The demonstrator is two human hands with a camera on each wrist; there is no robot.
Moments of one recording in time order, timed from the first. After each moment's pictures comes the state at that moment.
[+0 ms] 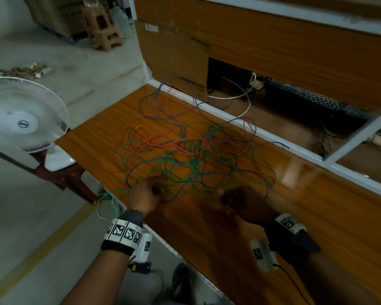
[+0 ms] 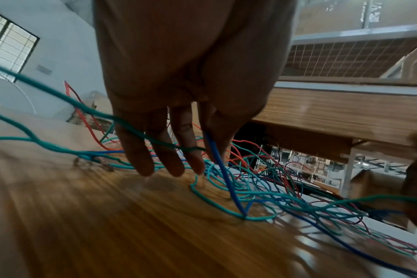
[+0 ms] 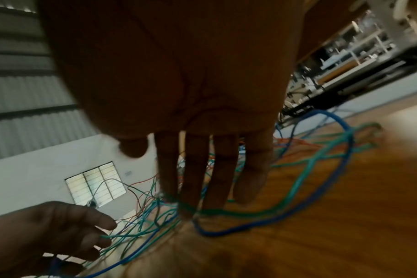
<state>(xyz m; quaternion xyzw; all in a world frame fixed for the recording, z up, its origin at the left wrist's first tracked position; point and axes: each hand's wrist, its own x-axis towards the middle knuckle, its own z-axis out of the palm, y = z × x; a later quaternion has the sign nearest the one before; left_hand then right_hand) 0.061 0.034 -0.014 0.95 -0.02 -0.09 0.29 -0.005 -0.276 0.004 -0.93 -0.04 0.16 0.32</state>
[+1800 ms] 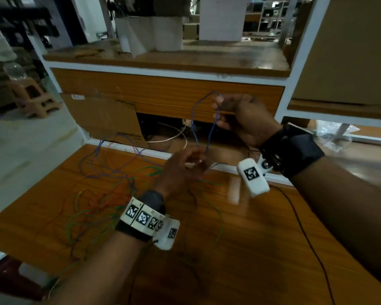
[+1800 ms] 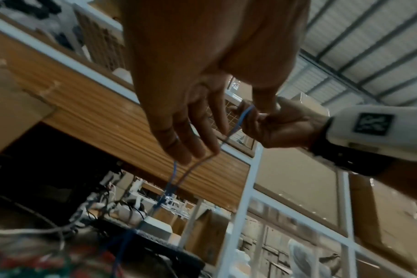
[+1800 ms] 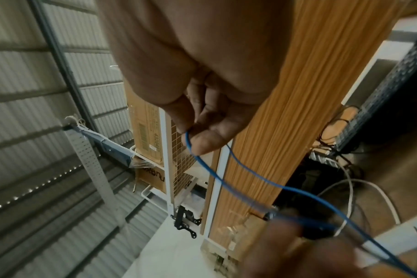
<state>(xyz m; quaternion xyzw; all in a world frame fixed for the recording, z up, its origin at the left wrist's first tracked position) 0.089 -0.192 0.146 0.73 -0.38 -0.09 0.56 0.040 -0.382 0.259 -0.67 0.11 -0.17 0.72</state>
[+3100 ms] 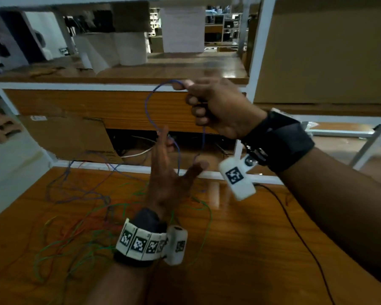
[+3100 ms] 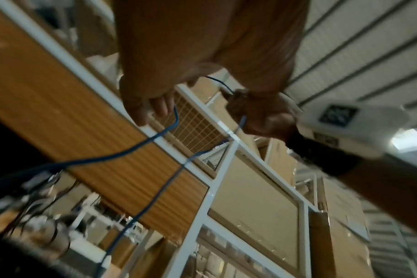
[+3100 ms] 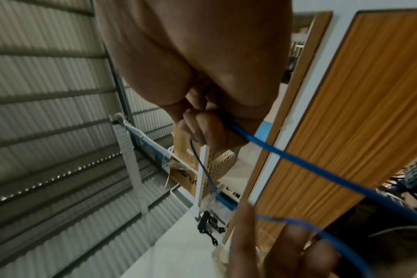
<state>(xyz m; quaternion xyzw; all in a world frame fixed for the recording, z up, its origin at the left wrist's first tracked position) 0.053 -0.222 0.169 0.70 -0.38 0.03 0.60 -0.001 -0.373 0.320 -0.67 0.03 -0.13 0.73</state>
